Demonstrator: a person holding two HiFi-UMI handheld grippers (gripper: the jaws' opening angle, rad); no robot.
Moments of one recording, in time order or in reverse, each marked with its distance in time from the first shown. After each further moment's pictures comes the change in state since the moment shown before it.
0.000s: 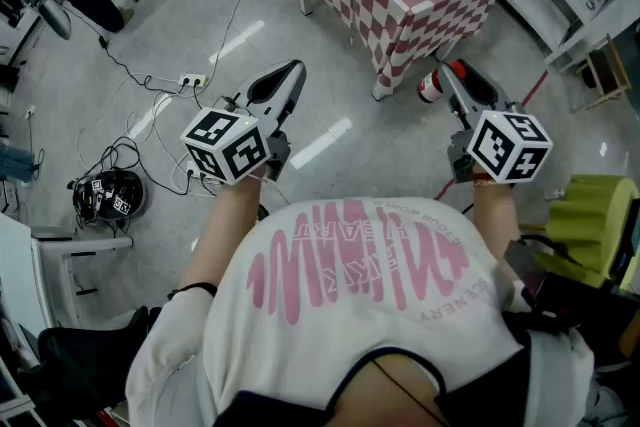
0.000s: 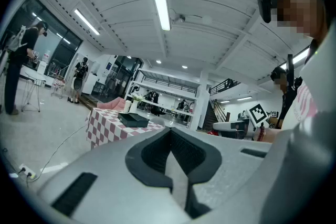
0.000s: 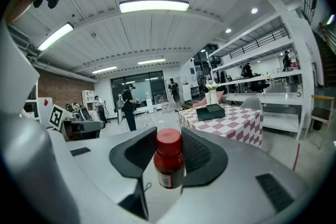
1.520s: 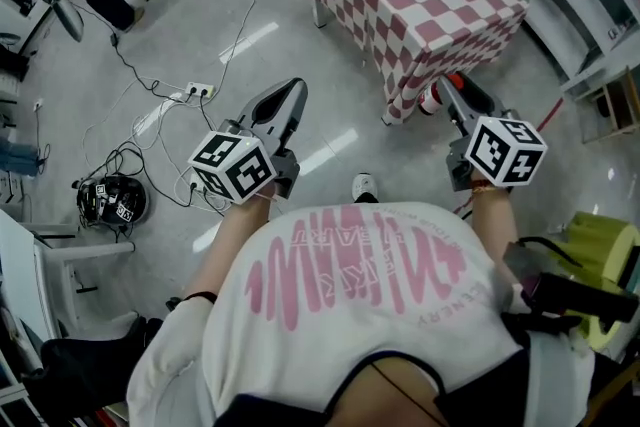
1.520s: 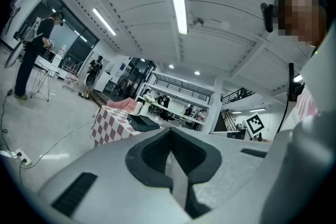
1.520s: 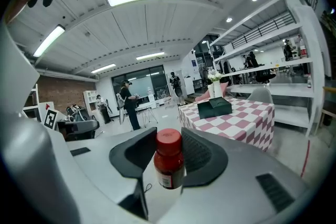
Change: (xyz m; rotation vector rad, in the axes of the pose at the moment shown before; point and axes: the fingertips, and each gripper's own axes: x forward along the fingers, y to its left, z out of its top) left arm 0.075 0.080 0.009 -0.117 -0.070 0.105; right arm 0.127 -0.065 0.011 0.039 0.071 0.056
